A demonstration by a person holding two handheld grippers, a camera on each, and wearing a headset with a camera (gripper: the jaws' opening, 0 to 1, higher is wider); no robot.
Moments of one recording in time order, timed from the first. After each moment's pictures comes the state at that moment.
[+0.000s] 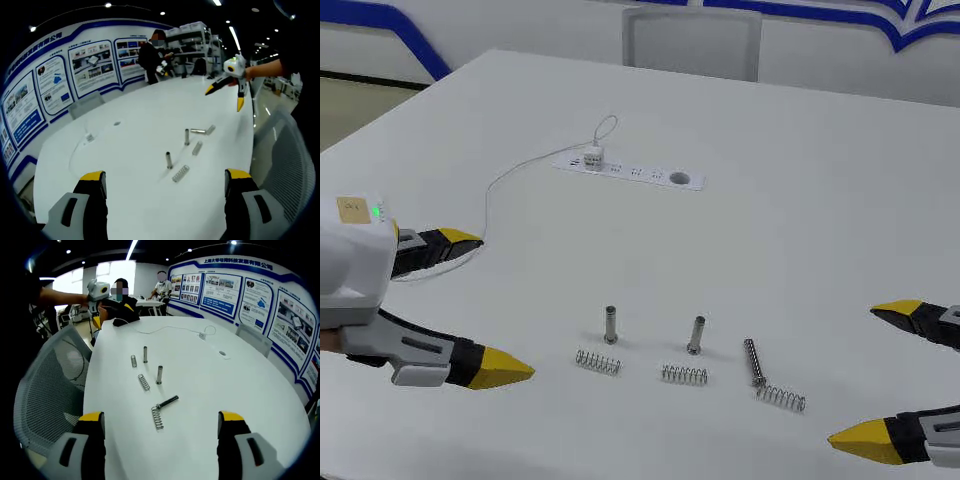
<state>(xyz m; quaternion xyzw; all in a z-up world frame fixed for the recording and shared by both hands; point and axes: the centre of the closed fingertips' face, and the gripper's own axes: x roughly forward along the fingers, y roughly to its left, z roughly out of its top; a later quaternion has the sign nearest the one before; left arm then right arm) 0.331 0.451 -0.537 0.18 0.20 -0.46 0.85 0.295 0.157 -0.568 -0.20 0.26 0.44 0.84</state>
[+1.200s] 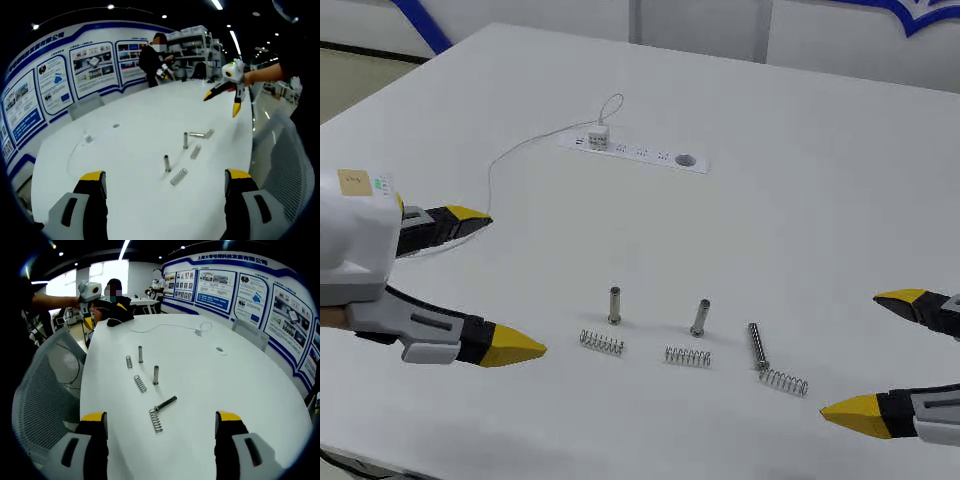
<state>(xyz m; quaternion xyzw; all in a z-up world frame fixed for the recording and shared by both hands) 0.331 0.447 -0.536 0.17 0.20 -0.47 0.85 0.306 0.166 -0.576 -0.19 0.28 0.42 0.84</state>
